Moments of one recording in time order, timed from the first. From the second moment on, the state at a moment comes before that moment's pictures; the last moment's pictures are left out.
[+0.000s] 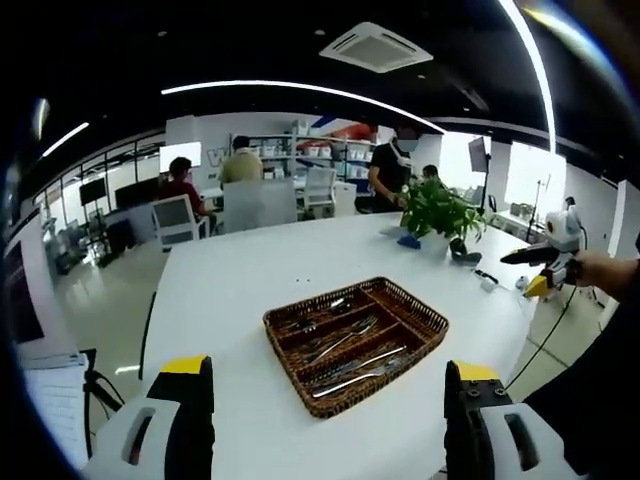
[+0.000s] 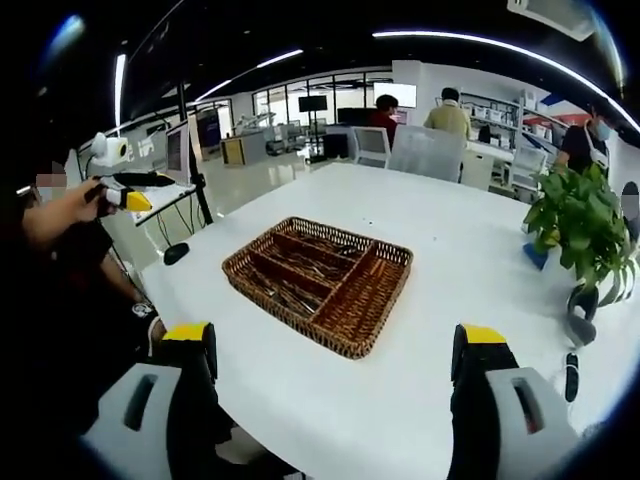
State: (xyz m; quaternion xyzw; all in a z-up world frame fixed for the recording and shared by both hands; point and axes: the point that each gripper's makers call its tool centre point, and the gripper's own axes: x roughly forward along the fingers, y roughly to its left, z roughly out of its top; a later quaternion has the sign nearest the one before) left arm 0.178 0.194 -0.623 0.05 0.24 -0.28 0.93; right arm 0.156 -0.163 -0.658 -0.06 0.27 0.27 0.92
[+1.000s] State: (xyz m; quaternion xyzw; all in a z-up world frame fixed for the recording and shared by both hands) left arm 0.171 0.203 -0.615 0.05 0.24 -0.27 0.93; right arm 0.164 -0.168 -0.643 -0.04 0.28 0.26 0.92
